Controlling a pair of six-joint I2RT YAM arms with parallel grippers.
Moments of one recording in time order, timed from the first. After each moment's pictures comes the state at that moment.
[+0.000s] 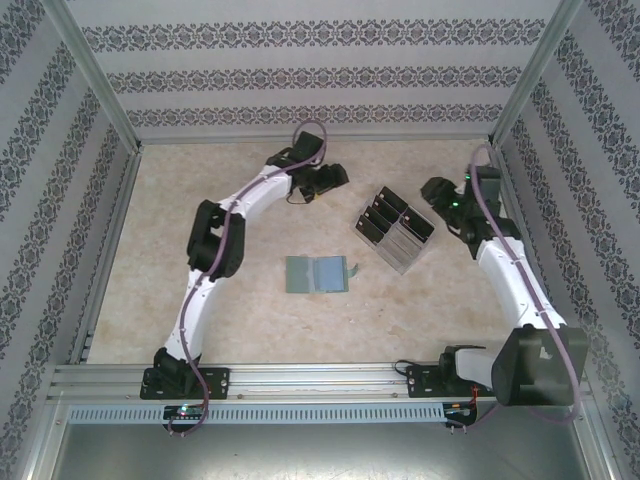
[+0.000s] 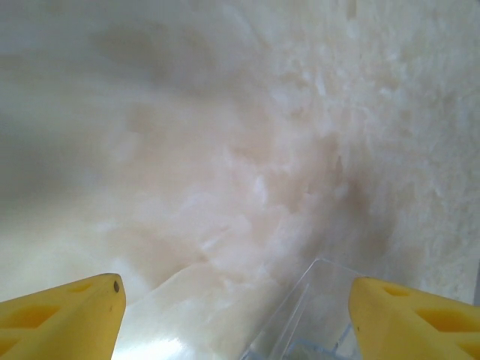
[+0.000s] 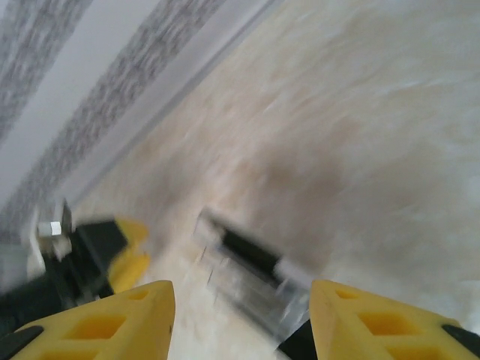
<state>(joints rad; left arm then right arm) -0.44 2.37 2.07 -0.58 0.28 -0.81 0.02 1.23 0.97 -0.37 -0.22 0.70</state>
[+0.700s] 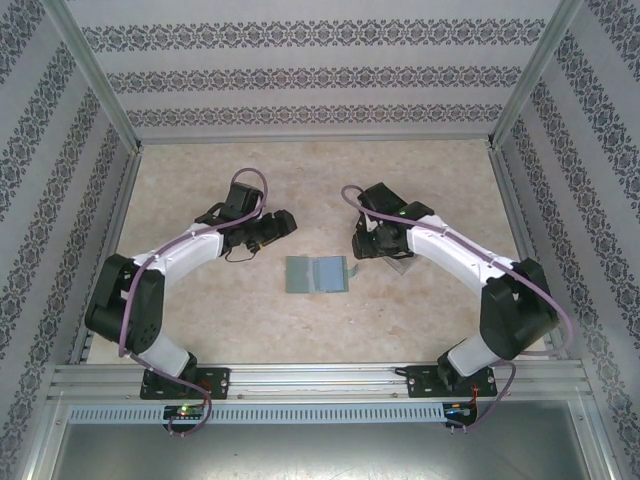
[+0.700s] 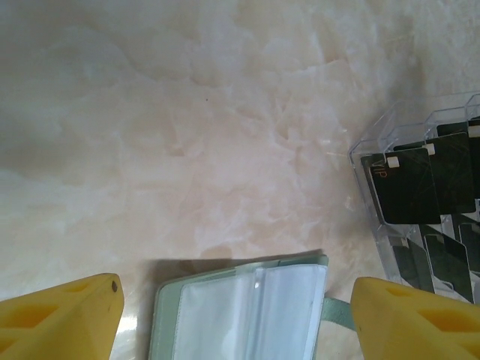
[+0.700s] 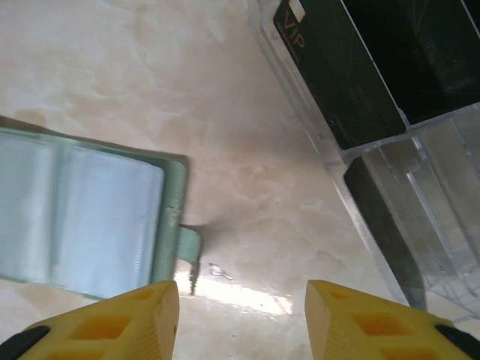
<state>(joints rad) -0.36 1.57 0.98 -0.30 0.30 -0.80 0.53 1.55 1.13 -0.80 0.02 0.33</state>
